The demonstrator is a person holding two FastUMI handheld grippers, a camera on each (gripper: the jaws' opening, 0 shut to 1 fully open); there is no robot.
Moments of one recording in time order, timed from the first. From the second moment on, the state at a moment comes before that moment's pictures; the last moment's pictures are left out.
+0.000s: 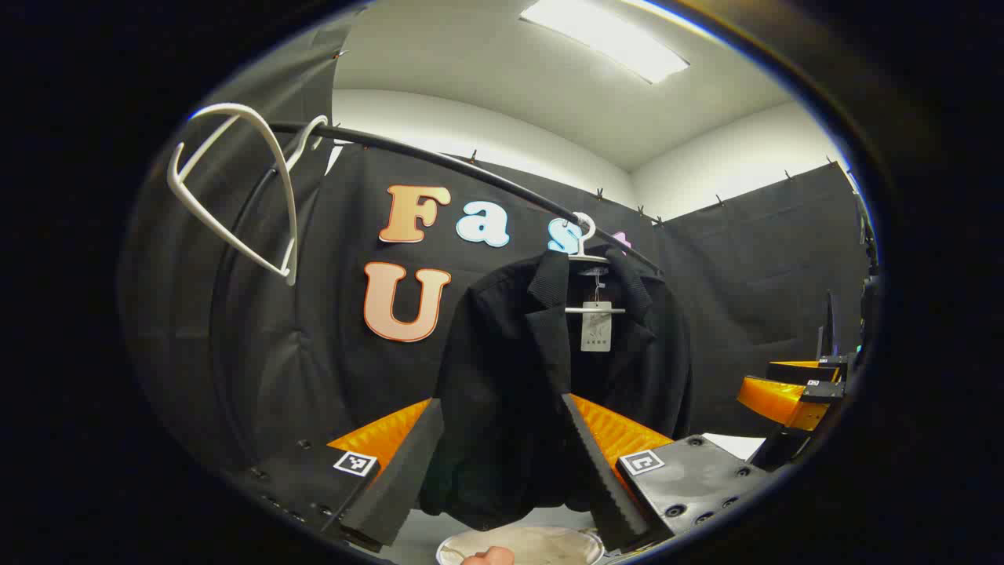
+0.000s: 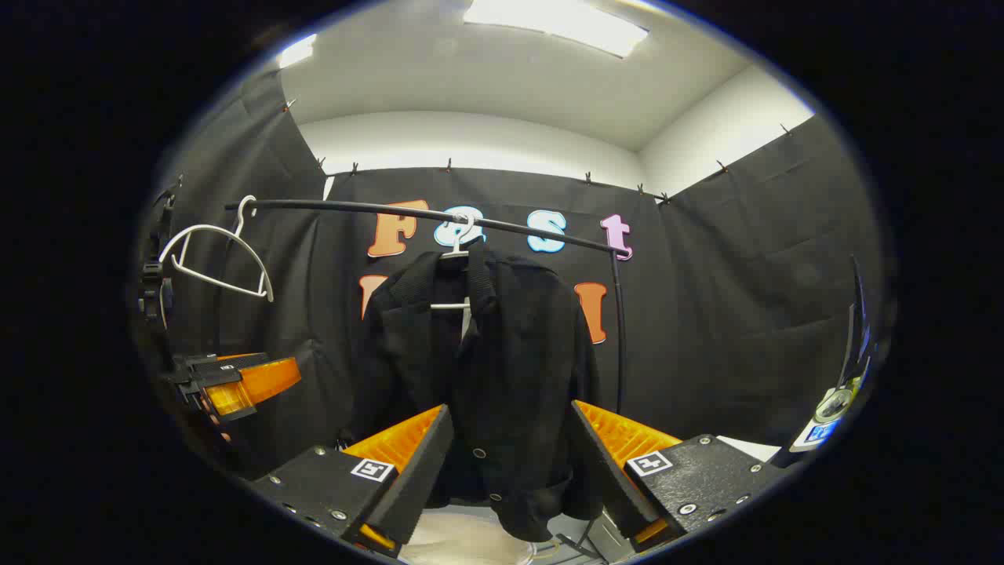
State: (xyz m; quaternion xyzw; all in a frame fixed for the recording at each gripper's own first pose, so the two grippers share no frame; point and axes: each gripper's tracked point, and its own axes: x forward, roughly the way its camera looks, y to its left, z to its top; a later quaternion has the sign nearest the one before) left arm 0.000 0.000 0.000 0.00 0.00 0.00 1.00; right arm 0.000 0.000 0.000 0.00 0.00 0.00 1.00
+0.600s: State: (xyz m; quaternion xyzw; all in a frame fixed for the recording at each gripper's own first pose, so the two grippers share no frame) left arm -0.007 -0.001 -0.004 0.00 0.00 0.00 1.00; right arm 0.004 0.011 -0.017 0.00 0.01 0.00 1.00
